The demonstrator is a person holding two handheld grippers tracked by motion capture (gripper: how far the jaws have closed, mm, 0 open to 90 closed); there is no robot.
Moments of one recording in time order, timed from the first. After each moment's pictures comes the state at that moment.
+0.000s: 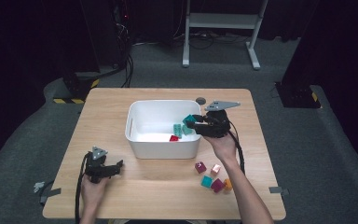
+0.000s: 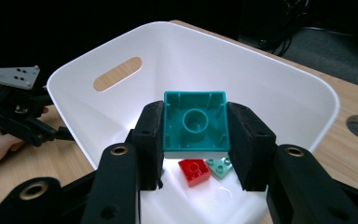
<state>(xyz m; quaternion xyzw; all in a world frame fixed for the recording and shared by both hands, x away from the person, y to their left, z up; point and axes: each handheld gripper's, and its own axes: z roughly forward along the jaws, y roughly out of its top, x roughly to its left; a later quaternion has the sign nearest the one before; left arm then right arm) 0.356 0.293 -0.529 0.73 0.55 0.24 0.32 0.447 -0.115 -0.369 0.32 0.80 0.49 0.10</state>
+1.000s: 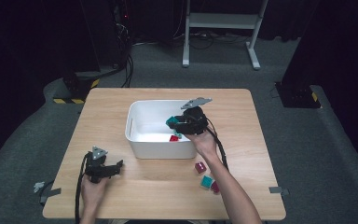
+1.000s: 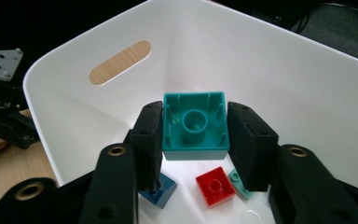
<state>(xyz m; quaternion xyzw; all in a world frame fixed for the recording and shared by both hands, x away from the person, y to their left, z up) 0.356 0.294 -0.529 0.73 0.55 0.24 0.32 0.468 -0.055 -0.386 0.31 0.83 0.45 0.09</state>
